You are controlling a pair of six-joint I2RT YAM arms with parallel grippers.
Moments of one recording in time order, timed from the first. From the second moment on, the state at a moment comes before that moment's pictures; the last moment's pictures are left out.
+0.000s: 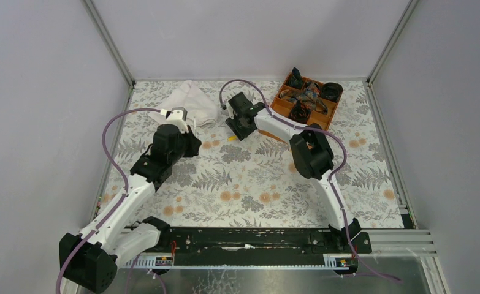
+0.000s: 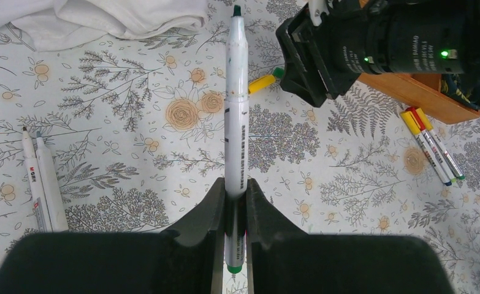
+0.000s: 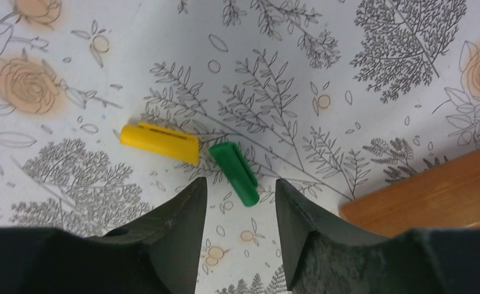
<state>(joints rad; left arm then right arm) -0.37 0.97 0.75 -0.27 -0.03 -0.37 0.68 2.35 1.94 -0.64 0.05 -0.08</state>
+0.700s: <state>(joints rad) -0.37 0.97 0.75 -0.27 -0.01 -0.38 0.67 2.42 2.03 -0.67 0.06 -0.07</state>
